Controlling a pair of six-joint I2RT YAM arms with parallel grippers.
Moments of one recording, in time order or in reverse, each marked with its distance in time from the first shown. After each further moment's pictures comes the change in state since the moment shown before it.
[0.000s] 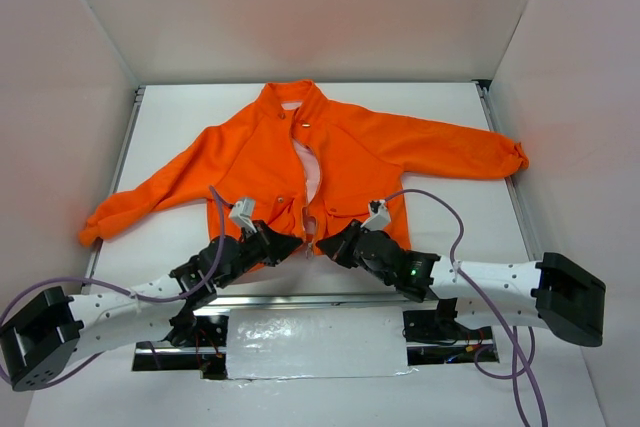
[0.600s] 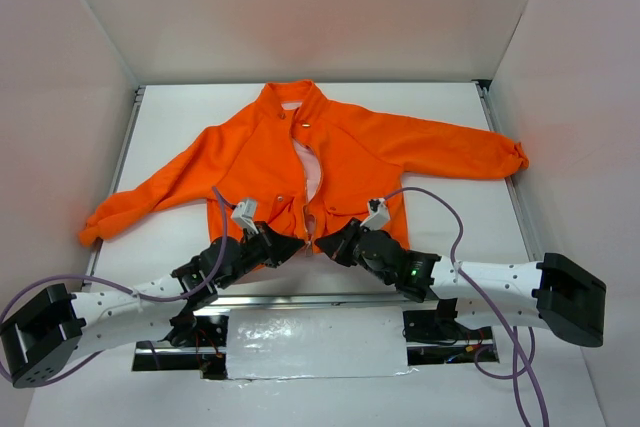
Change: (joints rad) left arm -0.018 0.024 -0.002 0.034 0.009 -0.001; right arm 0.002 -0.007 0.000 0.035 0.002 -0.033
